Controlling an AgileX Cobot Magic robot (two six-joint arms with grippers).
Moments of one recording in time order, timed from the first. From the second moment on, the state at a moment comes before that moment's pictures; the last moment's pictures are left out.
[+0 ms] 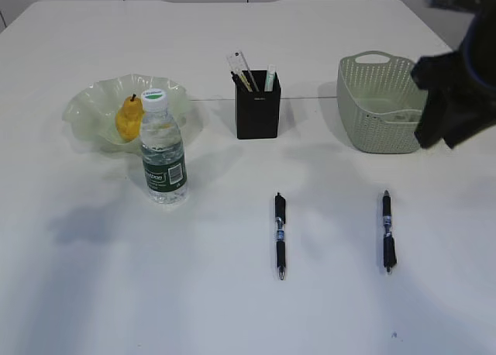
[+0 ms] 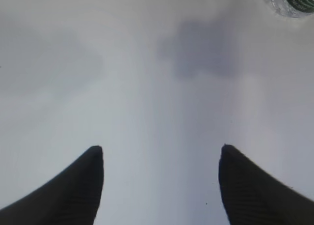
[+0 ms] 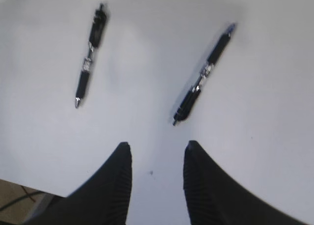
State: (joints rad) left arm -0.04 1.34 -0.97 -0.08 0.92 -0.07; right arm 0.12 1.59 -1.39 0.21 1.24 -0.10
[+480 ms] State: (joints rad) left arm -0.04 1.34 -0.97 -0.08 0.92 -0.07; right arm 0.12 1.50 -1.09 0.12 1.11 -0.05
